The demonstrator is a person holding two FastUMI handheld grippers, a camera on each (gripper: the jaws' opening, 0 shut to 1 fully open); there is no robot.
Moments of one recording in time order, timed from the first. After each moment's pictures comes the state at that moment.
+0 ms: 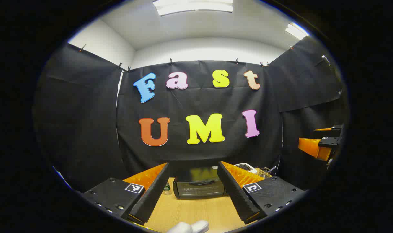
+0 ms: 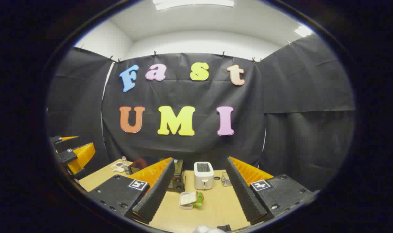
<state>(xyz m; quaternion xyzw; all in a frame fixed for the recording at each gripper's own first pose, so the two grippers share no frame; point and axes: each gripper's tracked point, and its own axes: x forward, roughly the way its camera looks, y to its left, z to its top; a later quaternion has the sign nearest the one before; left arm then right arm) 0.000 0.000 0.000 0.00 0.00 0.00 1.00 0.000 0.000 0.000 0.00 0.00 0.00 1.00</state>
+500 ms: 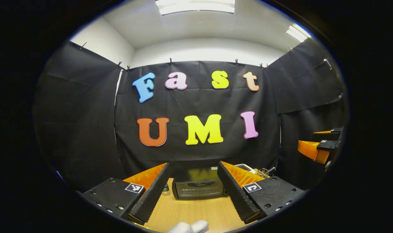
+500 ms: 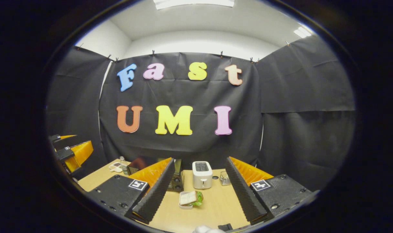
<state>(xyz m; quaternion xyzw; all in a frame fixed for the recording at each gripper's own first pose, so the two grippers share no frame) 0.004 0.007 0.000 -0.01 0.00 -0.01 1.00 -0.001 0.011 0.002 0.00 0.00 -0.01 1.00</state>
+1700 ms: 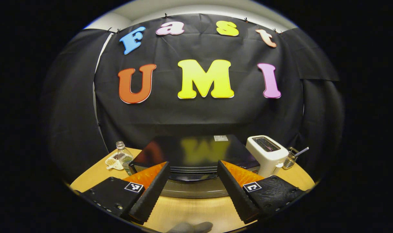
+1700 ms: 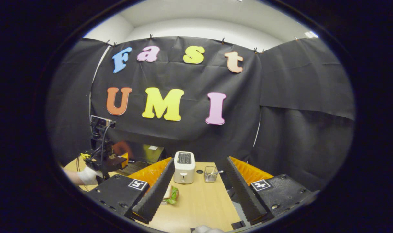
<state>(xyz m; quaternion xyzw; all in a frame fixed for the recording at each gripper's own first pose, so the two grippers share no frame) 0.258 -0.055 -0.245 -0.02 0.18 0.02 0.98 0.076 -0.080 -0.036 -0.05 0.07 -0.03 1.00</state>
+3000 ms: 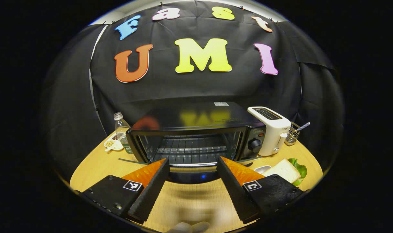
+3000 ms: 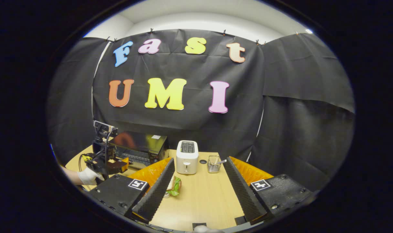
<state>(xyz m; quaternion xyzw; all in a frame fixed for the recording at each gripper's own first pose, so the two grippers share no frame) 0.197 -0.057 -0.312 -0.01 0.25 -0.01 0.97 0.065 -0.065 -0.077 -0.04 0.10 -0.01 0.99</state>
